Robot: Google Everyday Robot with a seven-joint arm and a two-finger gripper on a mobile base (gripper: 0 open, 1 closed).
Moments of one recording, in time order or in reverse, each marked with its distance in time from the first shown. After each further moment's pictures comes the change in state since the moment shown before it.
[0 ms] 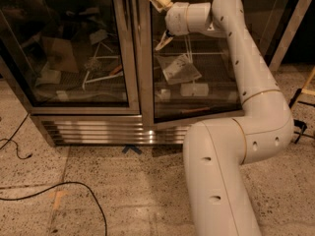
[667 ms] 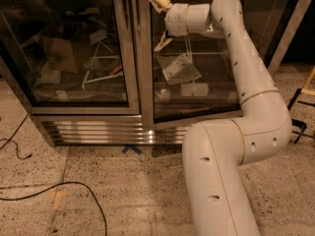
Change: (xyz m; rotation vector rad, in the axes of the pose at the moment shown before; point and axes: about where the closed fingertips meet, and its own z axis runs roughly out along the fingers) arm 0.001 0.004 0.002 0.001 -0.006 0.013
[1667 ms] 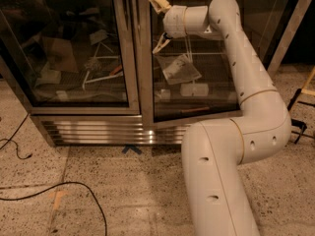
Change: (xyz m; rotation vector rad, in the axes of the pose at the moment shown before) arm 0.001 0.008 0.005 -0.004 0.008 0.099
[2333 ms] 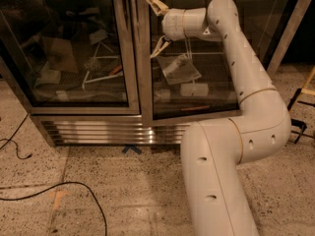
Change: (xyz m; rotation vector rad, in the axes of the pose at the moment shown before) arm -0.007 0.007 0.005 -0.024 -0.032 0.184
